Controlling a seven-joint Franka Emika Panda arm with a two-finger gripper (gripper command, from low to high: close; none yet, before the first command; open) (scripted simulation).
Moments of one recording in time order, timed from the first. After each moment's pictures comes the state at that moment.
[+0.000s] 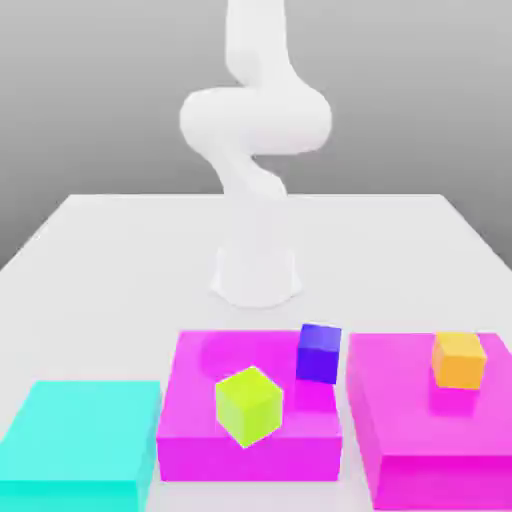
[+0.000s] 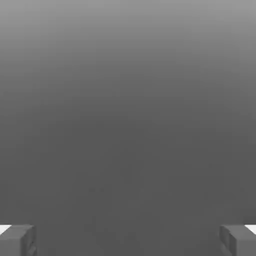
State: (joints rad) arm 0.00 -0.71 0.04 -2.27 0.00 2.31 0.84
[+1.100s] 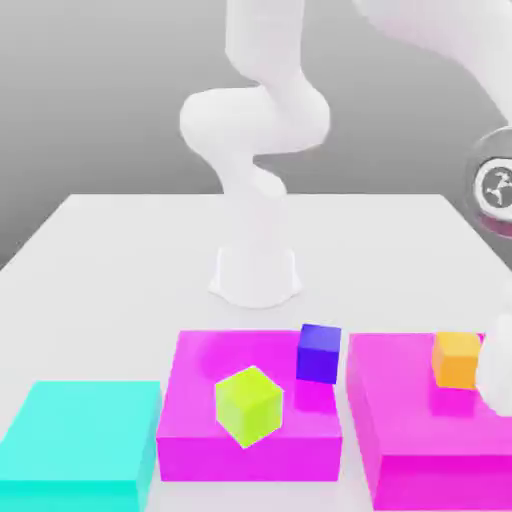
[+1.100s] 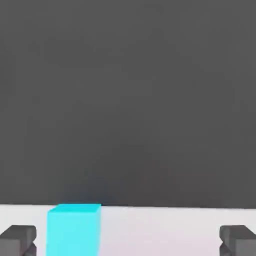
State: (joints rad) arm 0.23 0.49 0.30 -1.94 -0.27 2.45 1.47
